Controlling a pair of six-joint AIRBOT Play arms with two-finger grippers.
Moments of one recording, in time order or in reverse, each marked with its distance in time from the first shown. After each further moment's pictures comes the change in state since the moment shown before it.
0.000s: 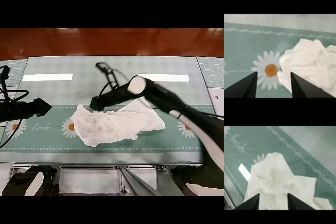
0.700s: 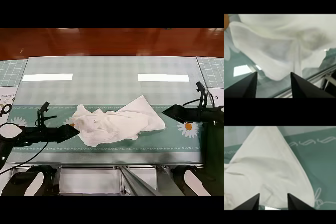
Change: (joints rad) left arm -0.031 -0.044 -0.463 -0.530 0.092 0.217; right arm -0.908 0.536 -0.745 0.002 0.199 -0.126
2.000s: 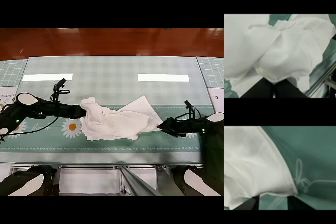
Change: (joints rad) left arm -0.148 -0.440 0.356 -0.097 0.073 0.285; right arm -0.014 -0.190 -0.126 -0.013 -0.029 0.025
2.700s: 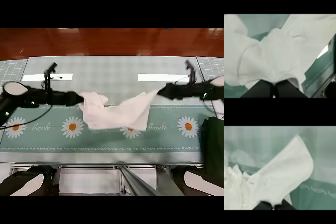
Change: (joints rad) left arm 0.037 0.038 0.177 0.000 0.000 -0.055; right arm 0.155 -0.159 0.563 0.123 0.046 -0.059
